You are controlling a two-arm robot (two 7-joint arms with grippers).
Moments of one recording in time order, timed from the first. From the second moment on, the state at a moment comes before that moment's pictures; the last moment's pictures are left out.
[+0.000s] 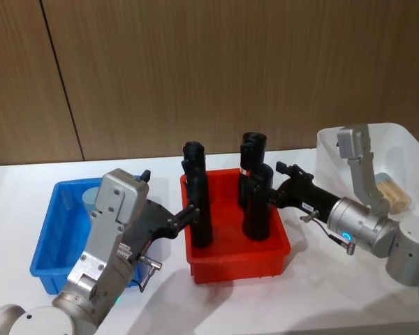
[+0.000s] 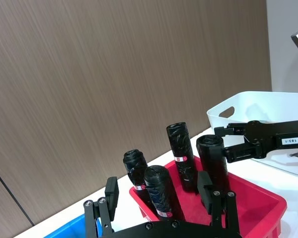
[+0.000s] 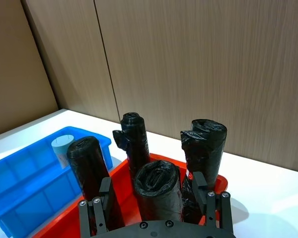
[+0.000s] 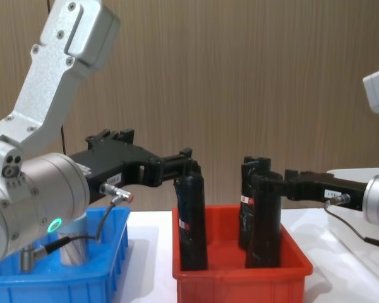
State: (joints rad) left arm -0.24 0.38 0.45 -1.63 -0.20 0.01 -0.01; right arm 0.67 0.14 -0.26 -0.74 0.32 -0.13 0.65
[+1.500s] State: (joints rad) left arm -0.24 0.38 0.45 -1.63 -0.20 0.01 -0.01; right arm 0.87 0.08 -0.28 -0.37 0.28 -0.27 0.70
